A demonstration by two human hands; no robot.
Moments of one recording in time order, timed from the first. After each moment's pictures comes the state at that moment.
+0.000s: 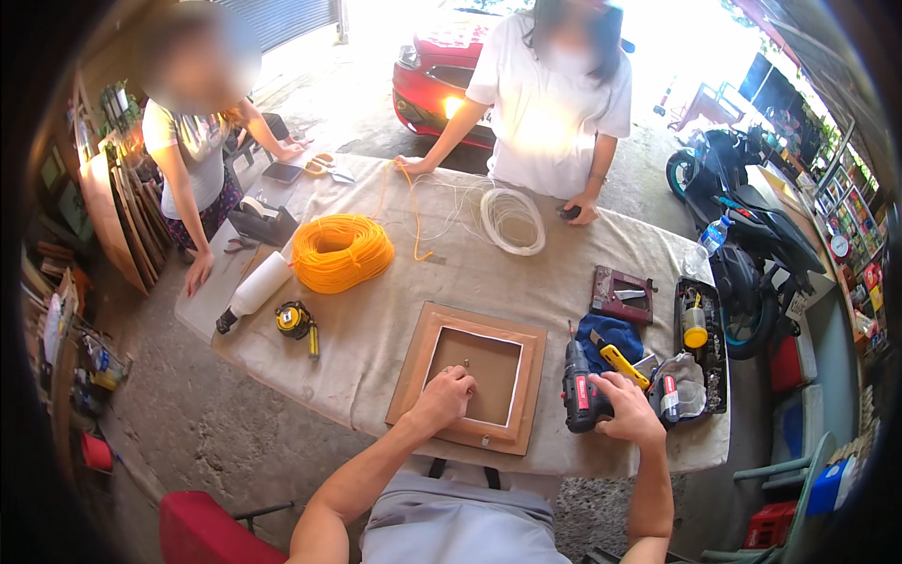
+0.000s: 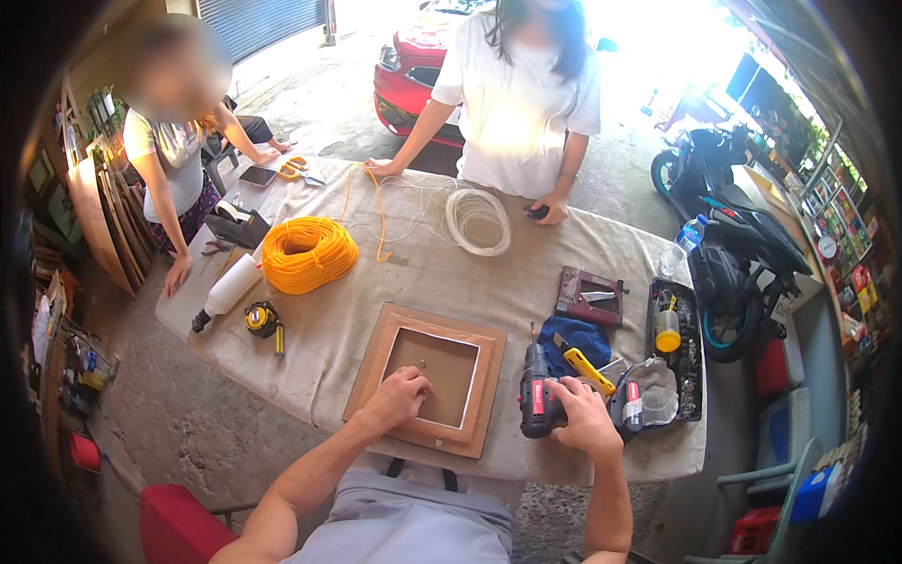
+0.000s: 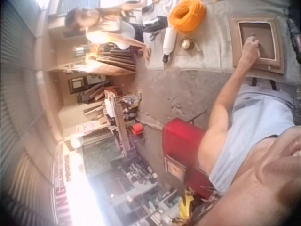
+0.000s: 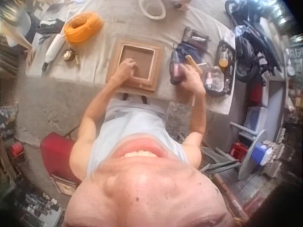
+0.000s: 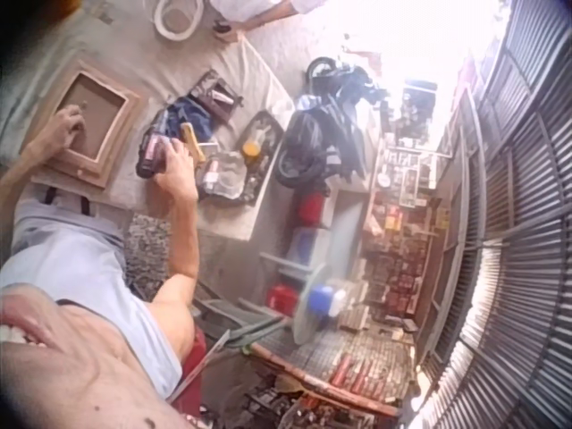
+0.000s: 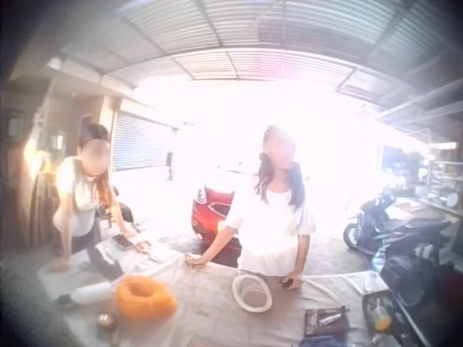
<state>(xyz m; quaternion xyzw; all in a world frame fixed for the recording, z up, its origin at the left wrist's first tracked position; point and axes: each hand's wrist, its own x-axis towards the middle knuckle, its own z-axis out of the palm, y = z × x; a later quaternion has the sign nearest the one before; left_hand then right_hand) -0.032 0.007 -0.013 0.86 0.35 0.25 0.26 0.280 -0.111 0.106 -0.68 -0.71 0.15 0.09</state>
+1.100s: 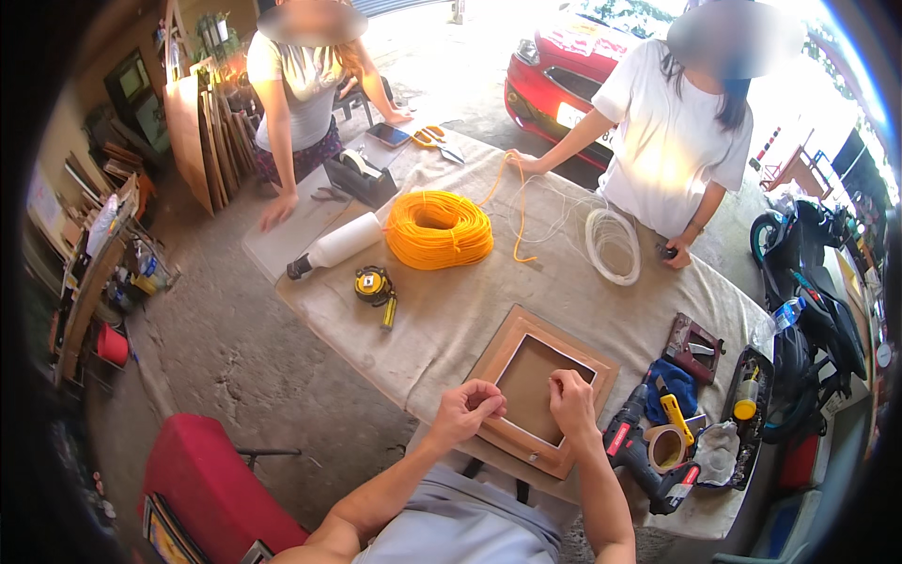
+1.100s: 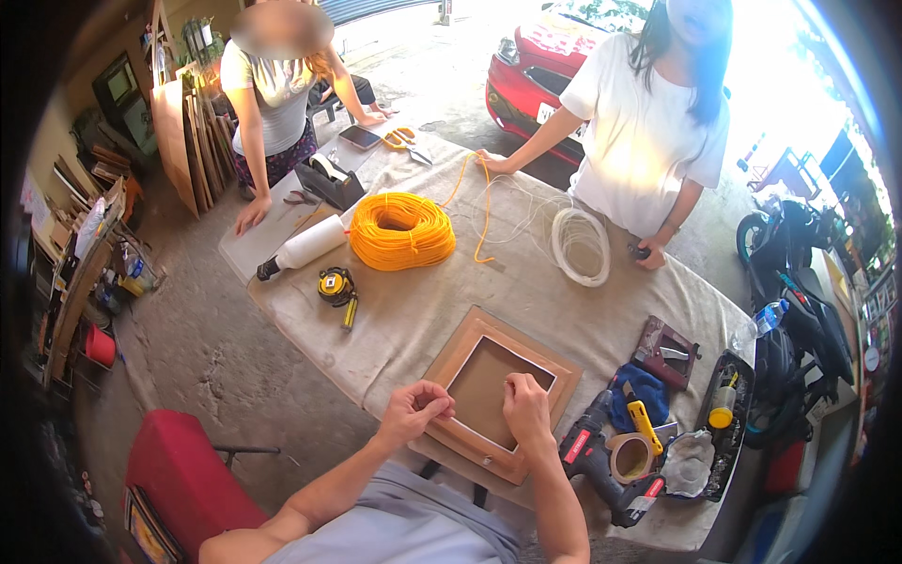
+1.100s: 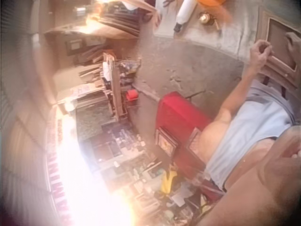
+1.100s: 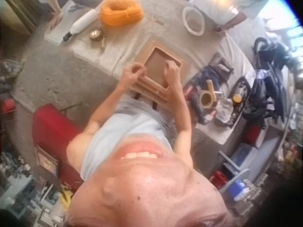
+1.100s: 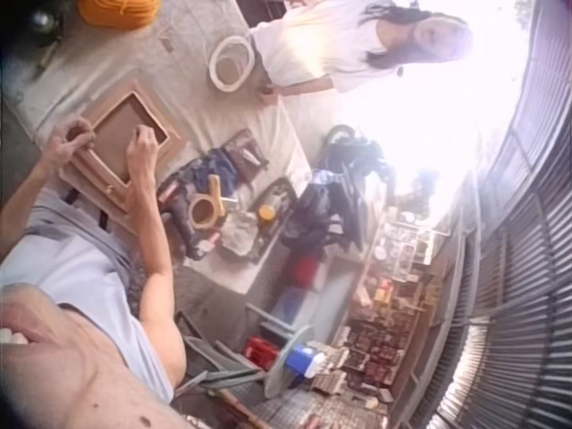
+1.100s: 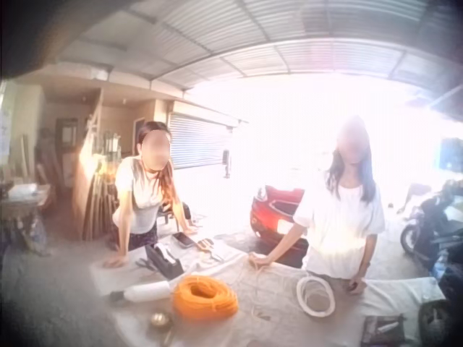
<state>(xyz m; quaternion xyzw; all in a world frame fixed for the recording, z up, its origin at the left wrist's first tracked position) -0.085 -0.037 0.010 0.40 0.41 0.51 0.65 0.131 0.000 0.004 -0.58 -0.71 0.18 0.35</state>
